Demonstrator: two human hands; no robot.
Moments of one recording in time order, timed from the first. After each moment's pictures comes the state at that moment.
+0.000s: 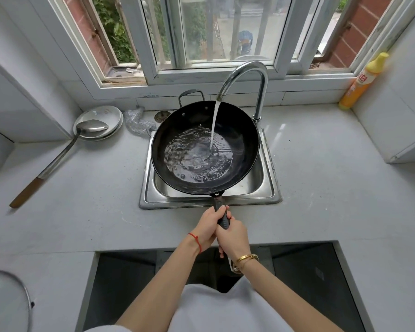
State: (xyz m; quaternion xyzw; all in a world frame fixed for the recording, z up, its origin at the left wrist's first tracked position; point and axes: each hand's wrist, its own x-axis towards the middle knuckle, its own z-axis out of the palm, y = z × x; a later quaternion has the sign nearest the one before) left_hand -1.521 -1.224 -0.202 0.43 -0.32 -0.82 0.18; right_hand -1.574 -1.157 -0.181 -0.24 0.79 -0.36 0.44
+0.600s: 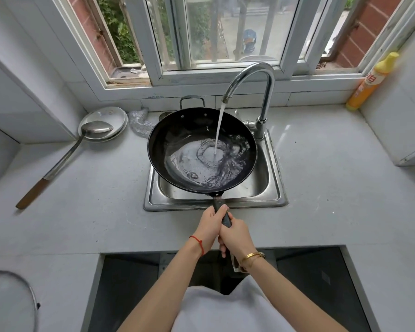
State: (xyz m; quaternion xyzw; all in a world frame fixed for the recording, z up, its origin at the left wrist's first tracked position) left_hand -1.512 -1.230 -0.192 0.50 -0.45 -0.72 0.18; right_hand -1.576 -1.169 -0.161 -0.21 0.74 -0.38 0.52
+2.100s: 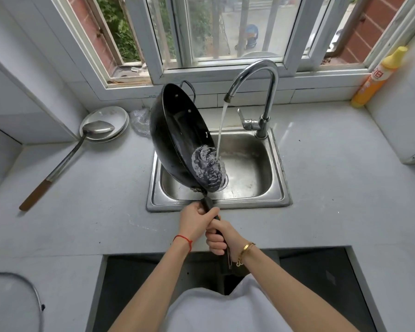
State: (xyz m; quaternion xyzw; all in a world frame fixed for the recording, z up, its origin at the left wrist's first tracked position) left_hand -1.479 -1.257 -0.192 0.60 -0.57 -0.52 0.20; right_hand -1.574 -1.192 -0.195 -0.13 0.49 -0.40 0.76
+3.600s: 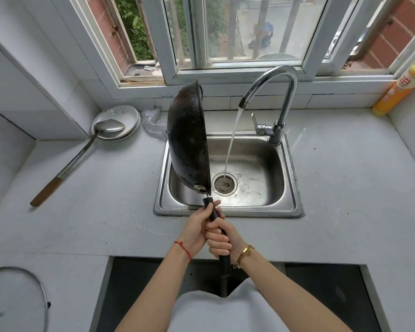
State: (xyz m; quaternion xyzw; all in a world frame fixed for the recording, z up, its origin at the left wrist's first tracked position) left_hand -1.473 -1.273 -0.186 0.43 -0.21 -0.84 0.27; right_hand -1.569 -1.222 -0.213 0.00 0.23 -0.43 0.87
